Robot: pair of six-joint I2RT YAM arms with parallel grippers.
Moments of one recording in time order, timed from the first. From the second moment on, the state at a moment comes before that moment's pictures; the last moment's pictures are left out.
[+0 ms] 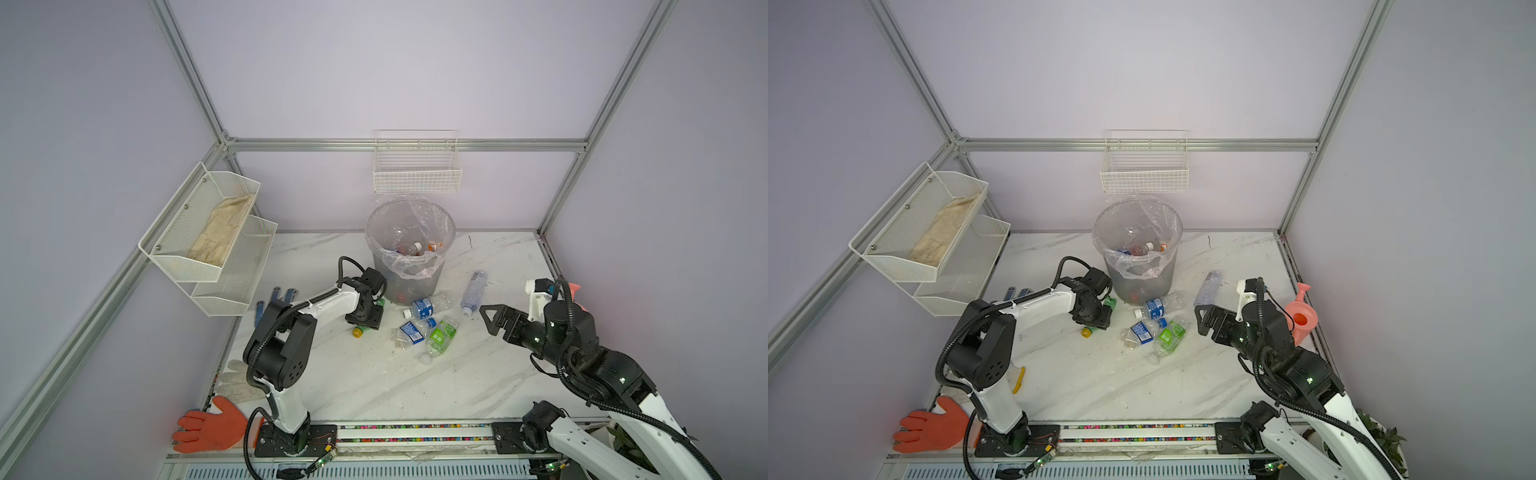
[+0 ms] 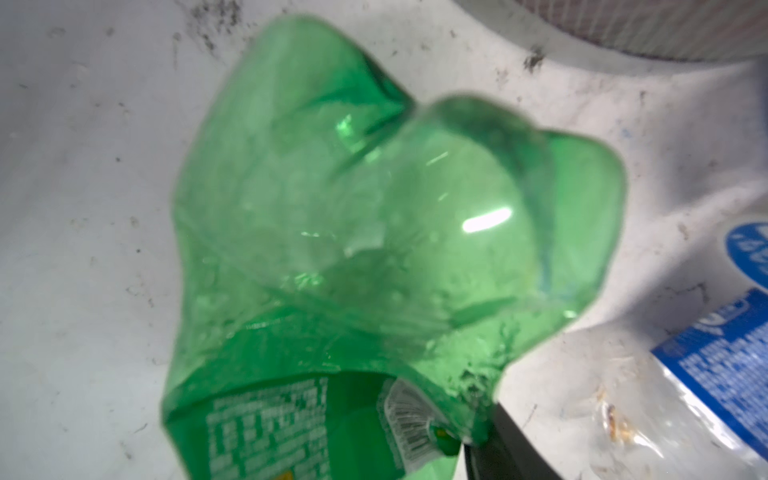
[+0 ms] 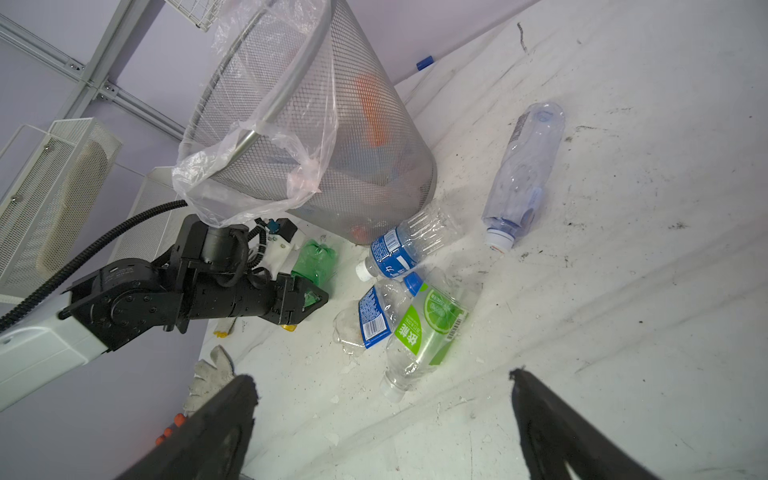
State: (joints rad) left arm -0.49 1.77 1.19 -0.73 -0.06 -0.26; right arm 0.59 0.66 0.98 -0.84 0.09 0.78
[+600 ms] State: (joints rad) left arm -0.49 1.42 1.17 -0.81 -0.08 -0.29; right arm 0.59 0.65 0.98 -0.84 0.08 0.78
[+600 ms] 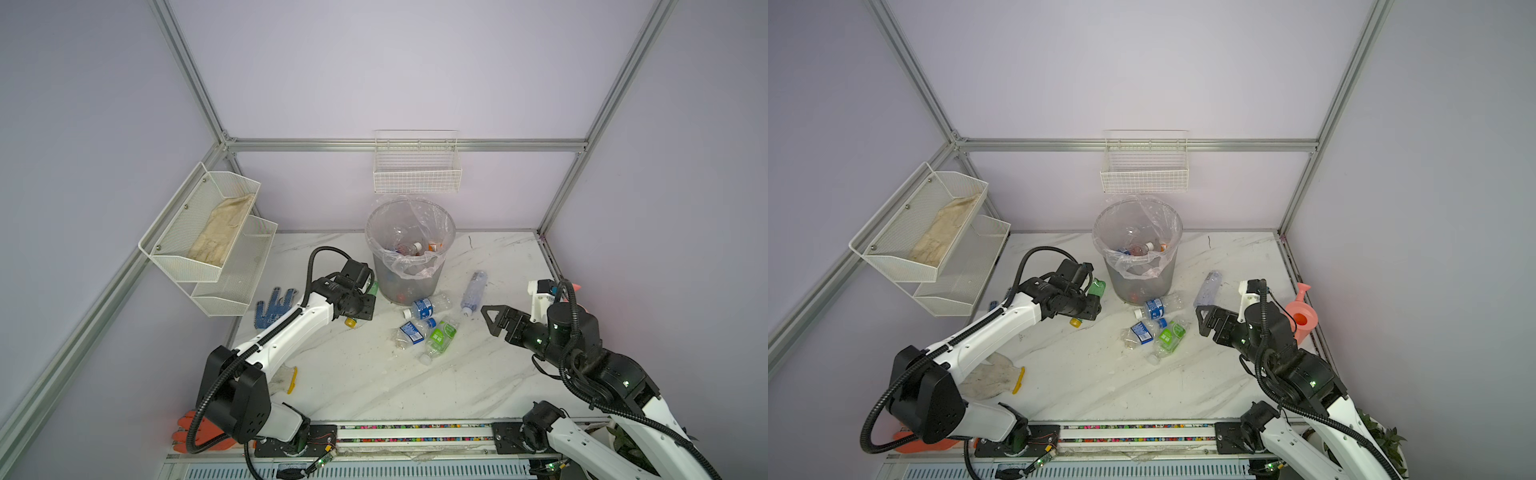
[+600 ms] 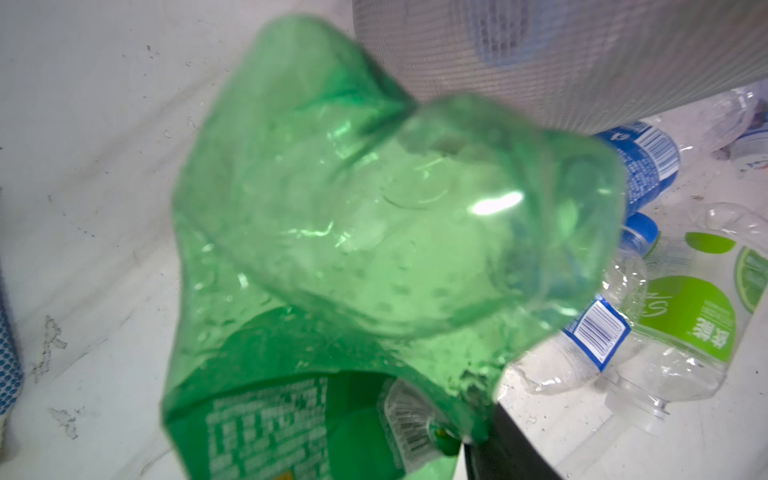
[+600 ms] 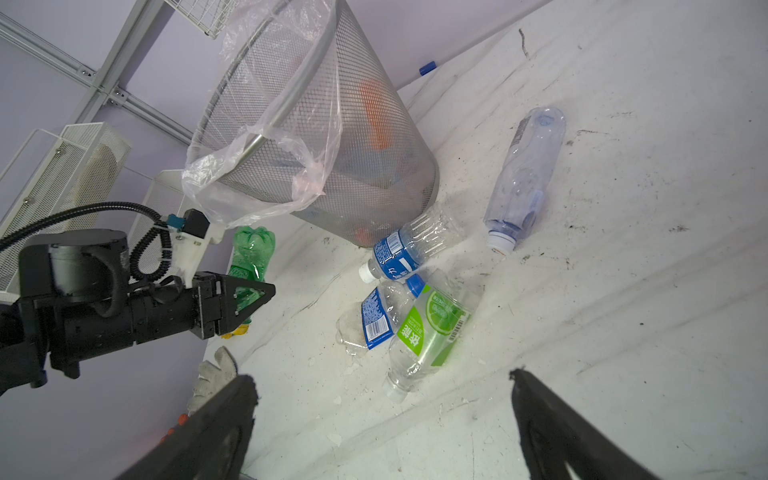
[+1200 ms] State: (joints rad) left arm -0.48 0.99 1.30 -0.69 -0.05 -0.31; right arm 0.59 0.66 0.98 -0.84 0.08 0.78
